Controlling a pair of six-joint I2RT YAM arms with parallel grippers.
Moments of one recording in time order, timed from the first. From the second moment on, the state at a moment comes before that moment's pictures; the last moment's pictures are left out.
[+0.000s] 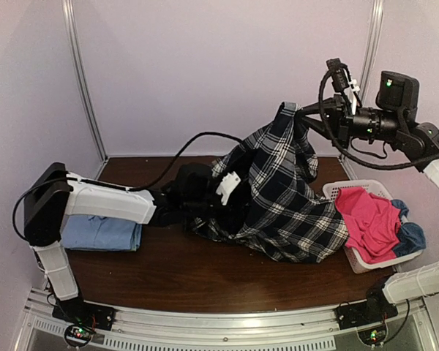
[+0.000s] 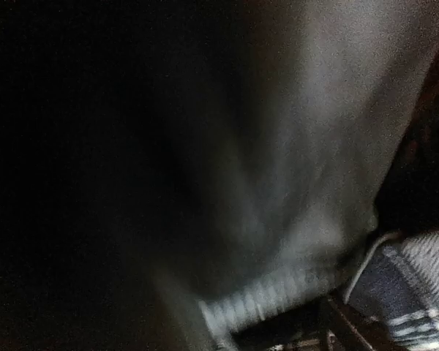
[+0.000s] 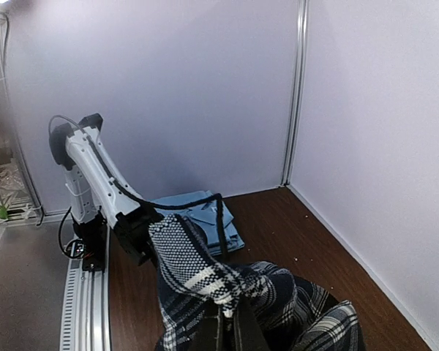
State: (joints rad) left arm -0.97 1.89 1.19 0.29 0.28 0.00; right arm 0.51 1.18 1.49 -0.43 -0.76 -0.10
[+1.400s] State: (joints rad) left arm -0.88 1.84 1.00 -0.06 0.08 -0.34; right arm 0.50 0.92 0.84 -0.18 -0.66 0.08
